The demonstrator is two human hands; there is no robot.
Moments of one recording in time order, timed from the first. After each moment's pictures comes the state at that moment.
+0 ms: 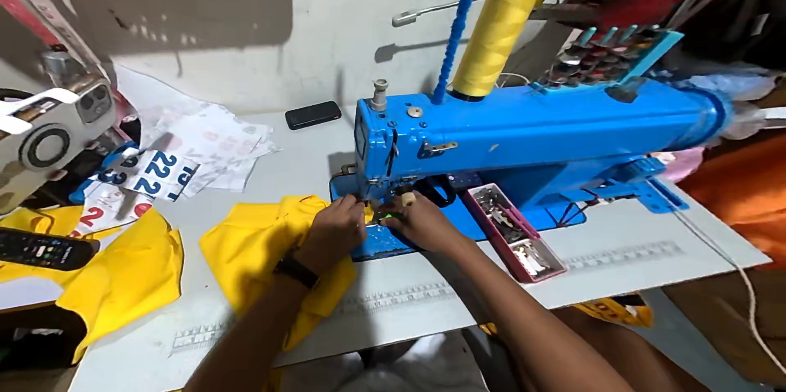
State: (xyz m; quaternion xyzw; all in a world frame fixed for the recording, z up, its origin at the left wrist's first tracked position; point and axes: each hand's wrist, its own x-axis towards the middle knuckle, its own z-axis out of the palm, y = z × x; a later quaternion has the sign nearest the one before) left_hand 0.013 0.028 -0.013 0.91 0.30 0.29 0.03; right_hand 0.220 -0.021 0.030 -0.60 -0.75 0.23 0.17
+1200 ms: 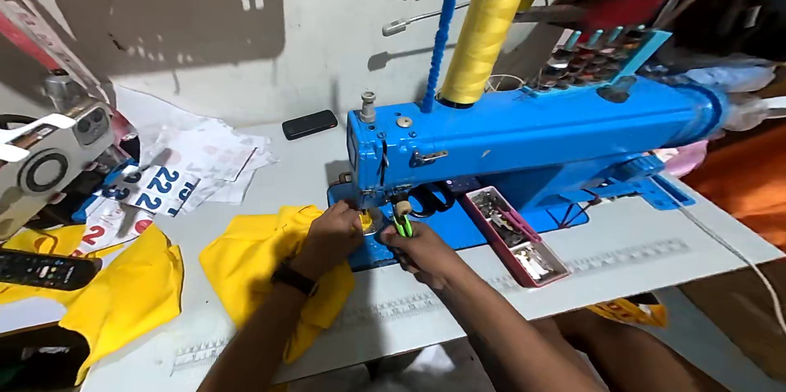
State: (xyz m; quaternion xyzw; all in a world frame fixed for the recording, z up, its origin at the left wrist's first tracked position) left_hand 0.011 0.031 0.002 0.90 0.34 0.24 0.14; right_hand 0.199 -0.054 0.029 -0.58 -0.37 0.61 0.39
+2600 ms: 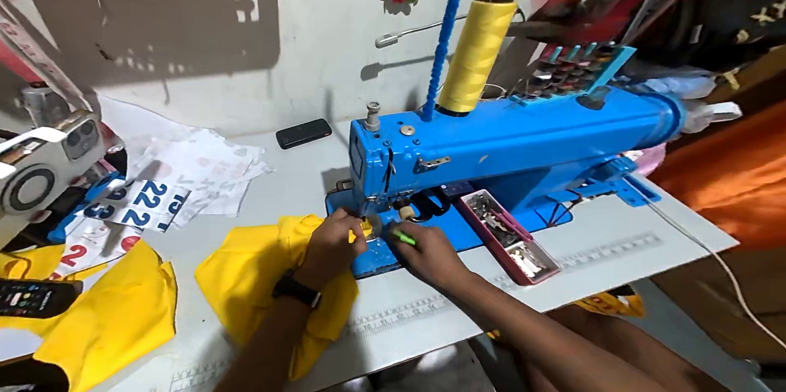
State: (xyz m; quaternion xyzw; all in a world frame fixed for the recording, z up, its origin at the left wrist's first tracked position) left_hand 0.012 0.032 0.011 0.86 0.40 0.19 0.26; right_hand 0.214 -0.058 0.016 -0.65 -0.66 0.25 0.29
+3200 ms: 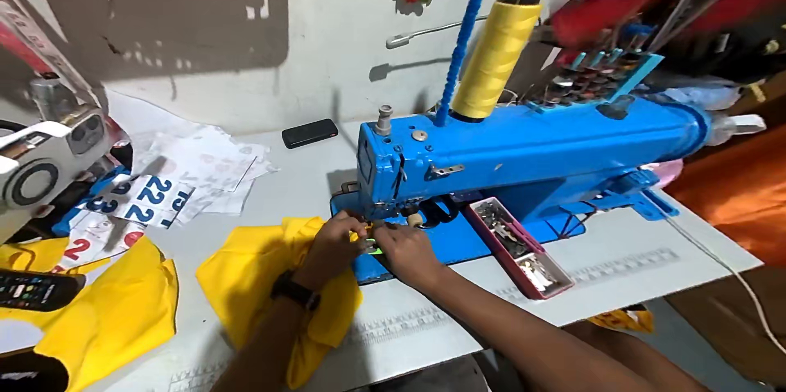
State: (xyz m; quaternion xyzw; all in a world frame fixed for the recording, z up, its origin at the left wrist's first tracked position) left_hand 0.003 0.041 0.013 0.81 0.36 0.23 0.40; right_hand 0.182 -0.022 -0.020 -0.50 -0.79 -0.16 0.32
